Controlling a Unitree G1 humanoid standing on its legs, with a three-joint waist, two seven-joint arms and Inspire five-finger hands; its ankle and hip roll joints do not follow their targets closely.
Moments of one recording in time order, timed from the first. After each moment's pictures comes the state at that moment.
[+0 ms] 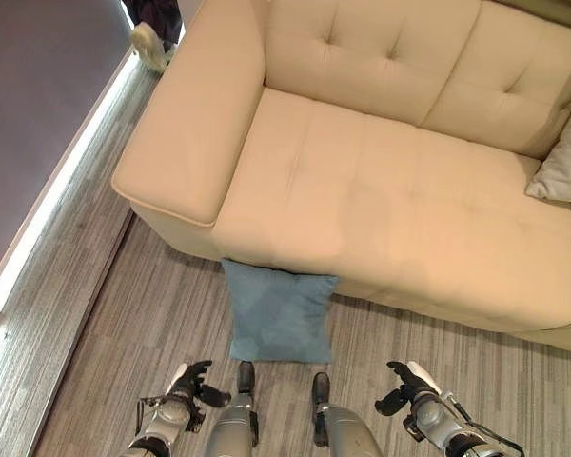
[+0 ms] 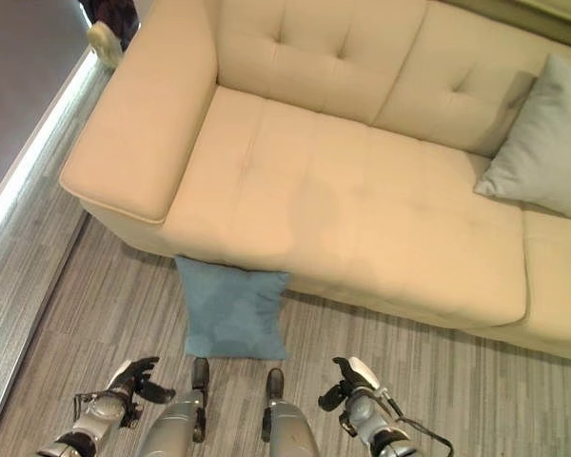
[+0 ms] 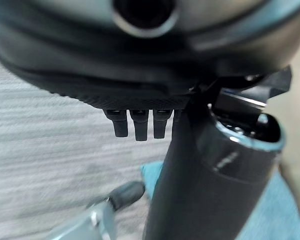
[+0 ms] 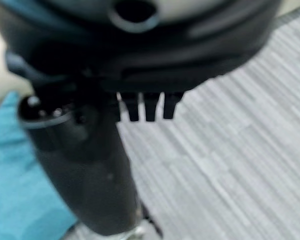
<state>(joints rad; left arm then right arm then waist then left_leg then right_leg) -0.22 0.32 -0.27 1.12 -0.09 -0.07 0.12 -0.25 -0.32 0.36 1.15 -0.18 -0.01 -0.18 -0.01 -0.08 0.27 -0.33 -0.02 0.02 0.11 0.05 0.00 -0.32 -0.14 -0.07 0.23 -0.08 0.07</state>
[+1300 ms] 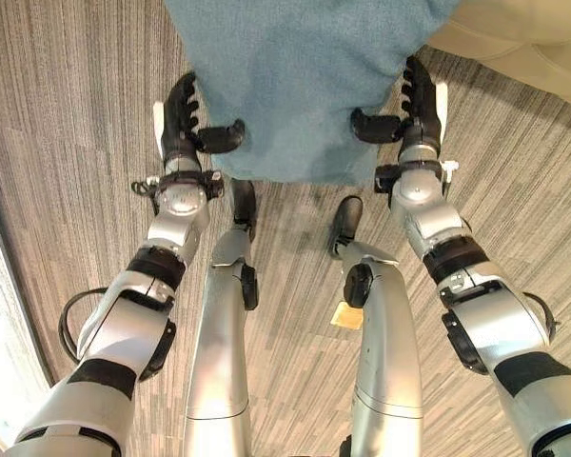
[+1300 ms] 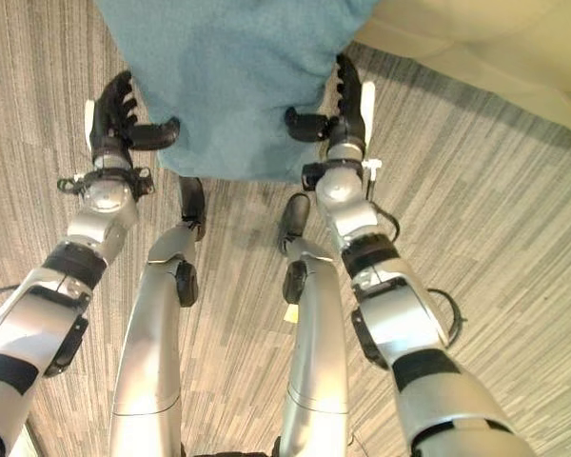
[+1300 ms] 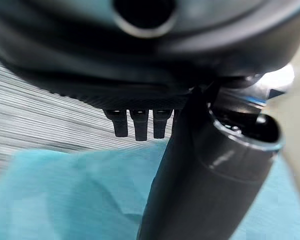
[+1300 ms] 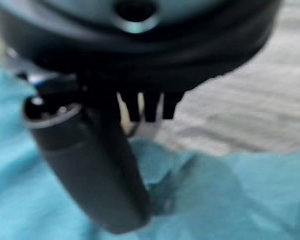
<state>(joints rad) -1.16 0.43 -0.40 0.92 -0.54 -0.14 0.43 -1.21 -0.35 0.37 0.91 0.36 -0.08 -0.49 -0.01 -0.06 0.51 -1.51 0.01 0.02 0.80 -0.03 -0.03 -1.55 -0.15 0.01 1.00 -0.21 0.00</state>
